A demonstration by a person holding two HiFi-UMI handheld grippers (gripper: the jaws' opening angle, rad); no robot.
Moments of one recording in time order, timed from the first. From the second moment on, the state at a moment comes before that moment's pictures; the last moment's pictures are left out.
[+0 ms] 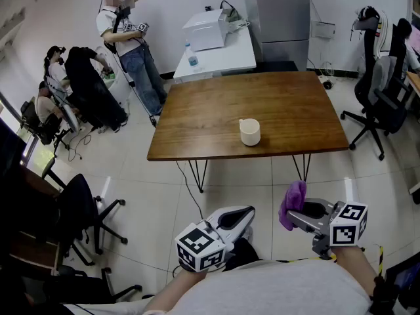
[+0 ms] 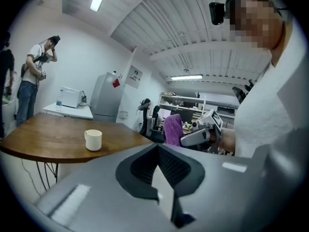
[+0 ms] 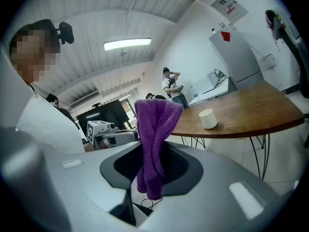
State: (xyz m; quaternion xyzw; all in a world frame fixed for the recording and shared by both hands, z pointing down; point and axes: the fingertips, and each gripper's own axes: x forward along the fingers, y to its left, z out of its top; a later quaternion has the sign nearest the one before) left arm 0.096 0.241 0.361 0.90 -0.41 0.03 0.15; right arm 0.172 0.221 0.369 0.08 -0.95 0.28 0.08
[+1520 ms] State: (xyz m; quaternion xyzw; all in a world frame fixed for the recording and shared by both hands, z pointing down) left arm -0.095 -0.145 0.522 0.92 -0.29 0.20 0.20; right arm 0.014 -0.044 0.431 0.15 -0.91 0.38 0.11
